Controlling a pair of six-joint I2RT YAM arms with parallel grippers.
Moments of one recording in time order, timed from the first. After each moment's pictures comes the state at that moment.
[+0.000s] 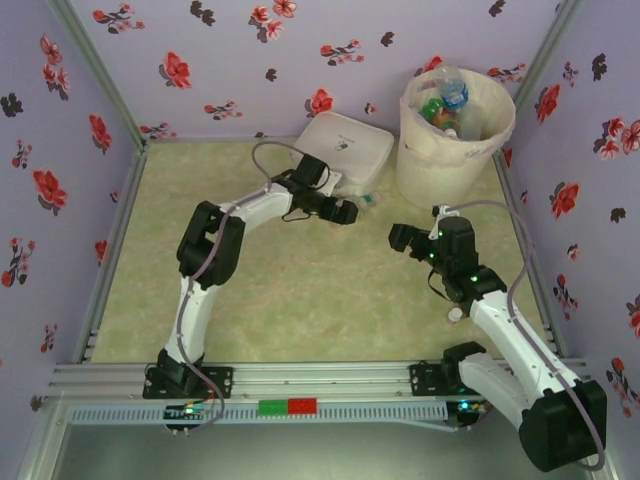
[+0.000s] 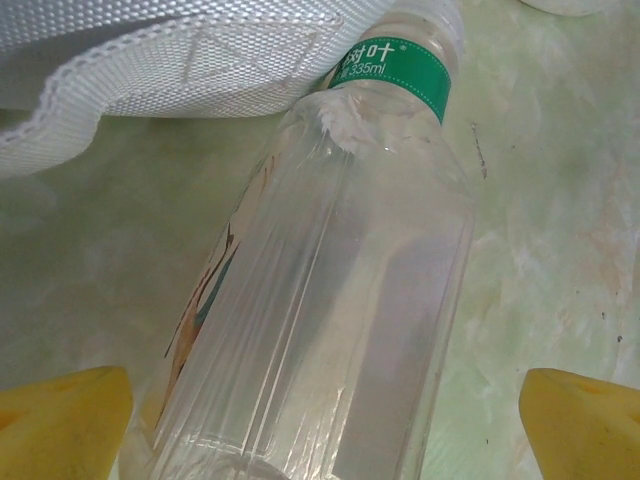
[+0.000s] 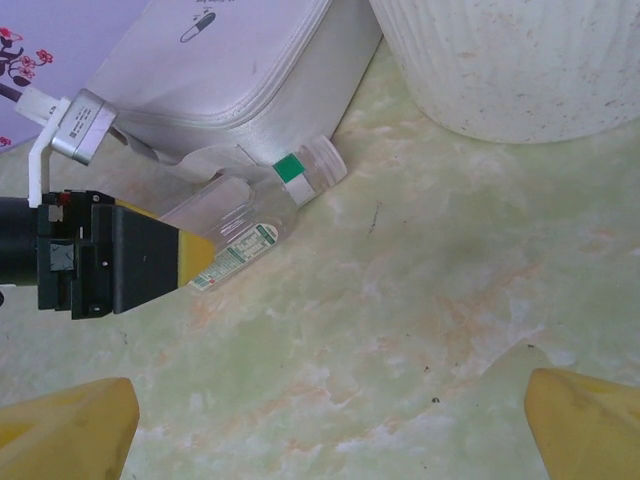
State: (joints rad) left arm -0.62 2.24 1.74 -0.44 0.38 -0.21; right arm 0.30 0.88 0.59 -0.27 -0.04 0.49
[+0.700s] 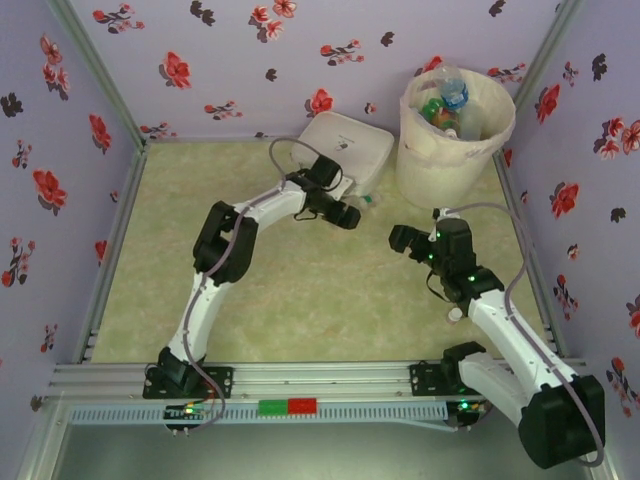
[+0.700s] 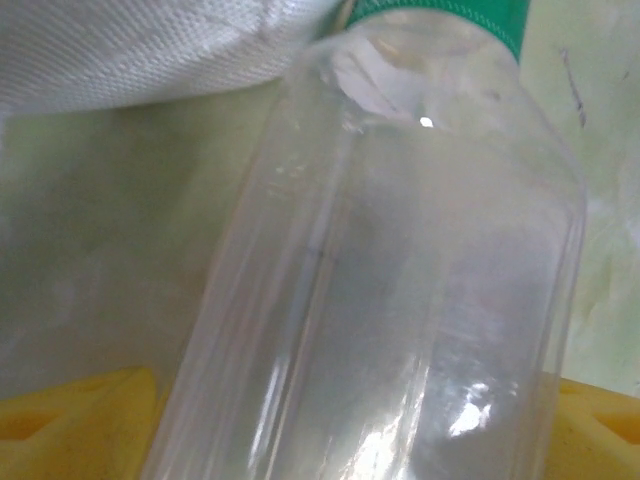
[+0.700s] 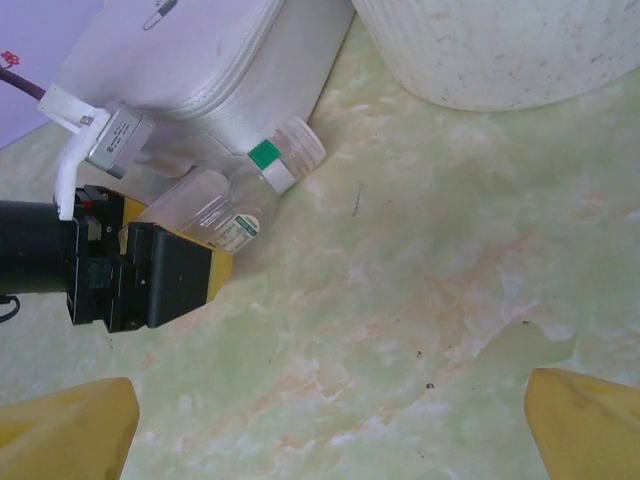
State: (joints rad) left arm -0.67 2.37 1.93 -0.61 0.23 -0.06; right arm 0.30 0.92 0.57 -0.25 -0.02 0.56
